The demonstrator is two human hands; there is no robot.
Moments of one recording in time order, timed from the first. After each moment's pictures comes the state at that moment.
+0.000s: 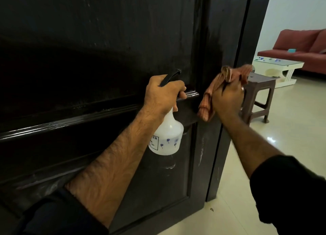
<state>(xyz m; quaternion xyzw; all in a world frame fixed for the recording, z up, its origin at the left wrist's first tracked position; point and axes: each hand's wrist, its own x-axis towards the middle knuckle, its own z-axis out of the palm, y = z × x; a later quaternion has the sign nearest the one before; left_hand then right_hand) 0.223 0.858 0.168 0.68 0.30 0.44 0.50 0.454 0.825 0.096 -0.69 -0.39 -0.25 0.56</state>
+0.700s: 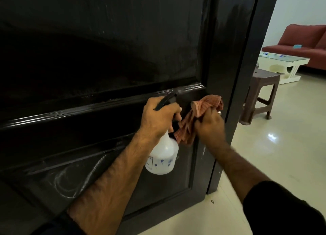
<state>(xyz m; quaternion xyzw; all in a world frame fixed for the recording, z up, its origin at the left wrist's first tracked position) 0.182 0.847 0.103 0.71 0.30 0.40 0.49 0.390 0.819 -0.011 -0.71 -0.48 -0.21 0.46</state>
